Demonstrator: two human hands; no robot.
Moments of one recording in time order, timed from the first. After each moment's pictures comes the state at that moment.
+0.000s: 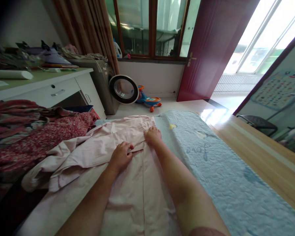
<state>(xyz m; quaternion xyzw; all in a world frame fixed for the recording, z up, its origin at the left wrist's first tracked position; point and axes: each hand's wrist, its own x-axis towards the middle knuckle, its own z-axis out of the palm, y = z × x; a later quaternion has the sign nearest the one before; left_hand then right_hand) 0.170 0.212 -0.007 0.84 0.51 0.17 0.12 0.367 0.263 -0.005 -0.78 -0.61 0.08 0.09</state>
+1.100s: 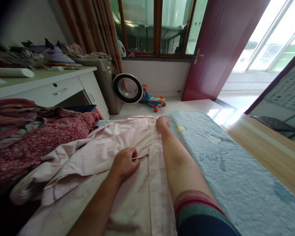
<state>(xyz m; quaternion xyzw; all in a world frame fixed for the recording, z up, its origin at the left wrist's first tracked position) 0.170 0.212 0.000 0.84 0.52 0.16 0.10 0.422 0.391 -0.014 -0.88 -0.39 0.14 0.22</state>
